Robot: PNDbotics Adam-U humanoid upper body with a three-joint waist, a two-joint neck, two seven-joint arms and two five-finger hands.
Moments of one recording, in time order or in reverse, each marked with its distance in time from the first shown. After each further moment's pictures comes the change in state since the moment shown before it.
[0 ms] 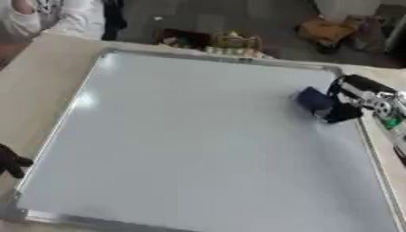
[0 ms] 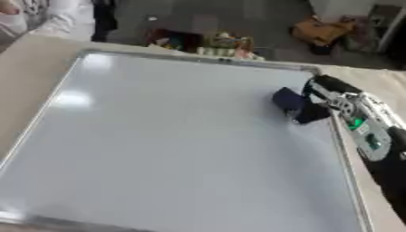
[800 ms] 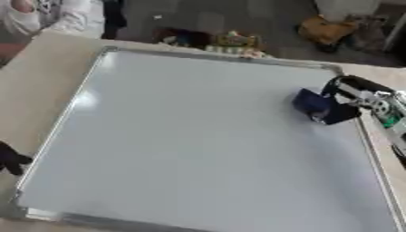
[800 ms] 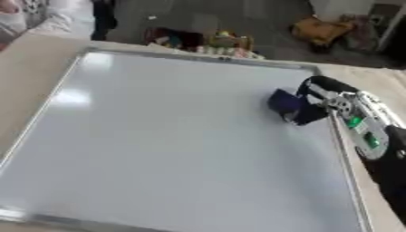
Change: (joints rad) left arm 0.000 0.001 0.000 0.000 0.004 -0.002 0.005; right arm 0.000 0.003 0.000 -0.006 0.002 -0.003 0.026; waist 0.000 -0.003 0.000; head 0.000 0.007
